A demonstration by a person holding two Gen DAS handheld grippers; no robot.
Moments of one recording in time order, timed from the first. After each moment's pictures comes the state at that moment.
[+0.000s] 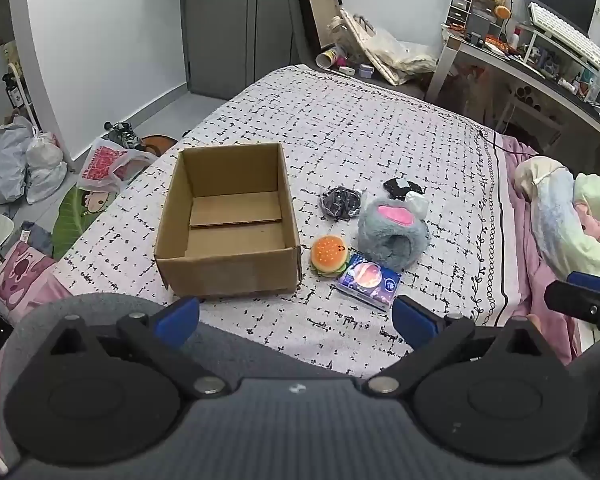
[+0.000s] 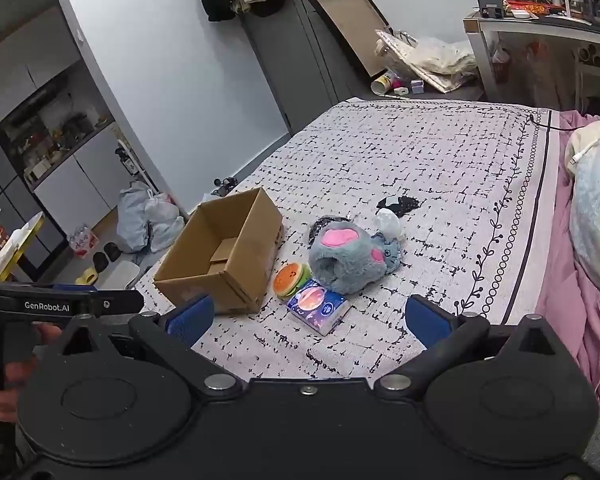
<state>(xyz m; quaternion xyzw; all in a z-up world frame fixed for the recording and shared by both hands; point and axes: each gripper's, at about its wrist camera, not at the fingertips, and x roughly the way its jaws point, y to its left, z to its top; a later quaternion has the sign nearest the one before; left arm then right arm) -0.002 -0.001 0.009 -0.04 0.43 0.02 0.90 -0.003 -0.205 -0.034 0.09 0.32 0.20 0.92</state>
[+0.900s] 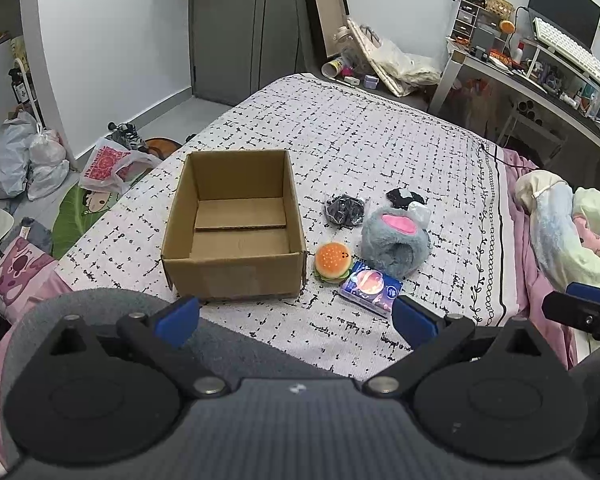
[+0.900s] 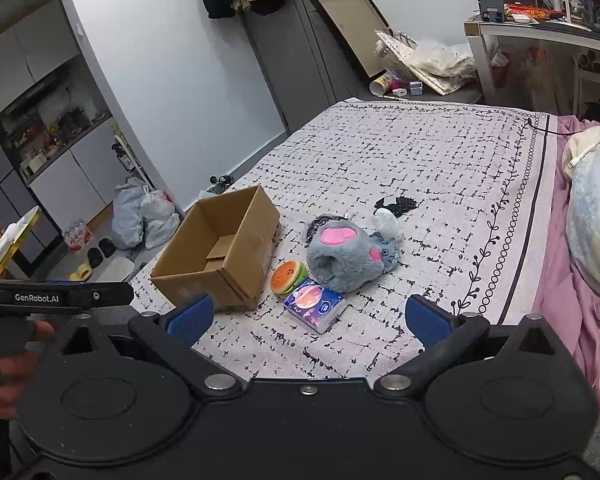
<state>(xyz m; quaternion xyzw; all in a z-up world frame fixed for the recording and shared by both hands) -0.011 0.008 0.009 -0.06 0.41 0.02 0.91 -0.007 -0.201 -0.034 0.07 0.32 0.19 0.93</state>
